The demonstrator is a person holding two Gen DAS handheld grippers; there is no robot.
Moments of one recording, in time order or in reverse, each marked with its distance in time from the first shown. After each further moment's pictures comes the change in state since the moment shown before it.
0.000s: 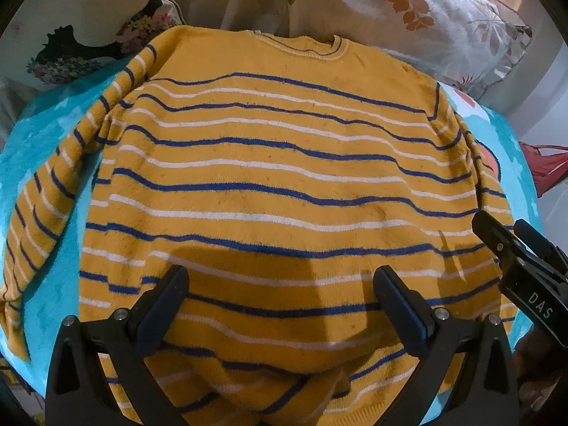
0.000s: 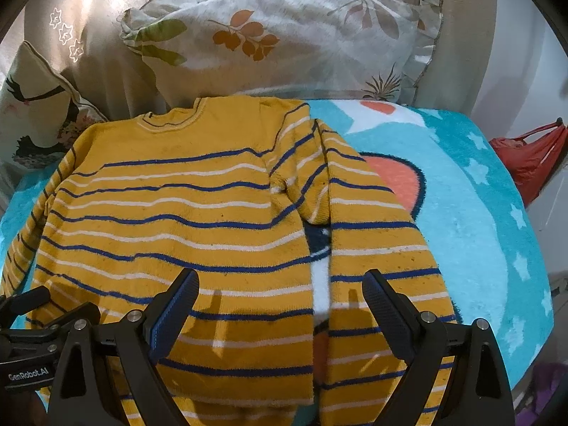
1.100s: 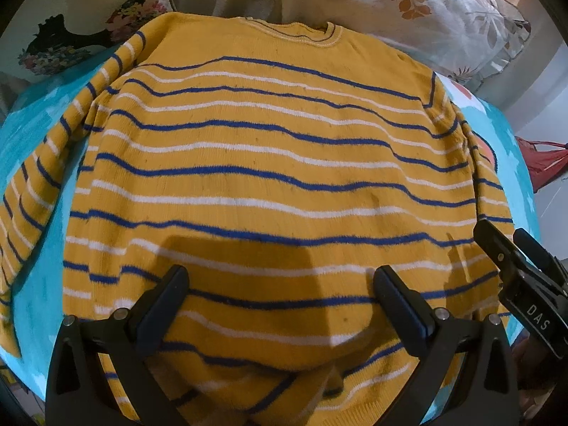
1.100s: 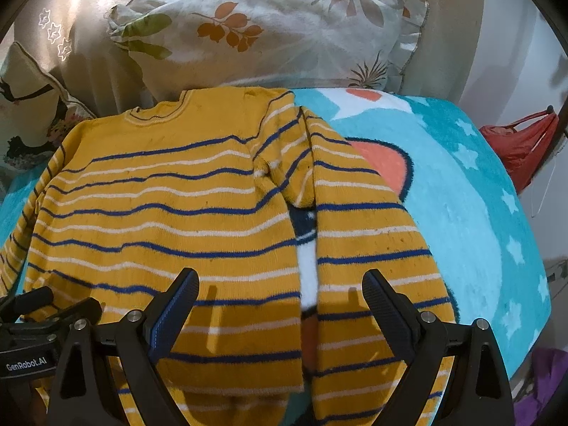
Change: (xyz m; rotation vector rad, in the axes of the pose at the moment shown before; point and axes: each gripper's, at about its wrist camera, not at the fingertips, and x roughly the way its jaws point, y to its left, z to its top) left arm 0.012 -0.006 -0.003 -0.003 0.036 -0.021; right arm -0.004 -0.009 -0.011 0.027 0.019 -0.027
